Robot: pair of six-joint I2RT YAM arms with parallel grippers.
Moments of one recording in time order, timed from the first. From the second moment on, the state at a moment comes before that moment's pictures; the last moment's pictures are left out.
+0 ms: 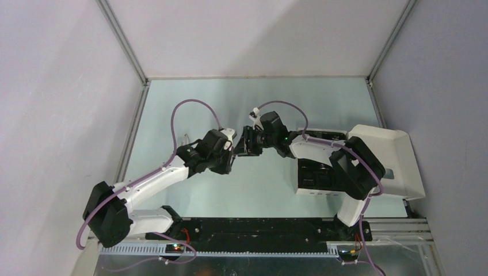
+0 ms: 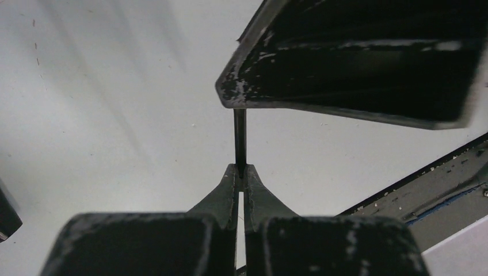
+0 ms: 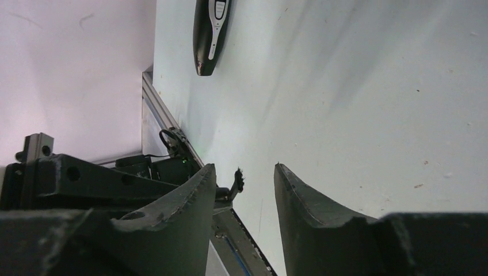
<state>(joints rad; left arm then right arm) -0.73 1.21 0.82 -0.56 0.01 -0.38 0.72 1.76 1.05 0.13 -0.52 0.83</state>
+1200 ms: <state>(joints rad) -0.53 0.71 0.79 -0.56 -0.31 -0.41 0.45 1.25 0.83 -0.02 -0.38 0.75</state>
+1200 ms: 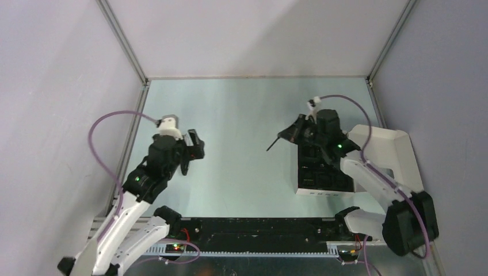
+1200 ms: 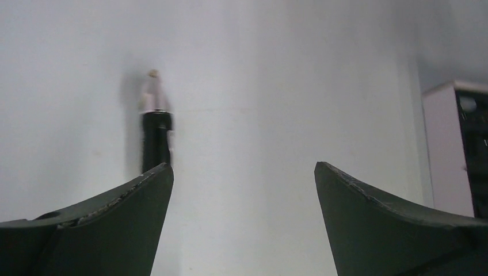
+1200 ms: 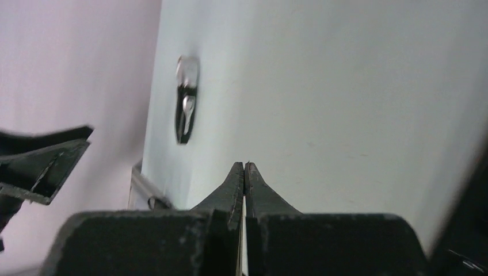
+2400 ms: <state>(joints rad) -0.23 0.41 0.61 -0.40 -0.60 -0.30 0.02 1.20 0.53 0.22 -0.09 0.71</state>
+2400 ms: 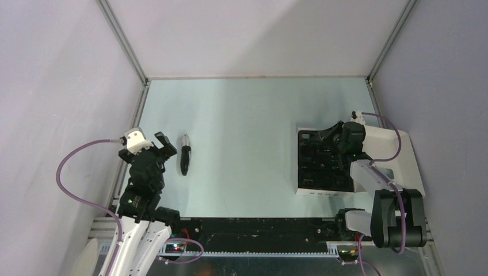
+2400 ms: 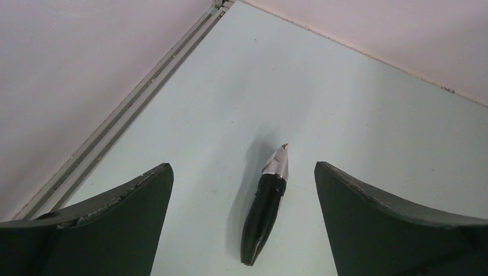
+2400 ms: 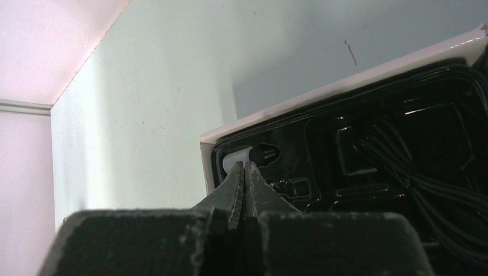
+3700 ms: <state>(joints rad) -0.23 0.42 0.61 -0.38 -0.58 -0.29 0.09 1.22 0.46 0.29 0.01 0.68</state>
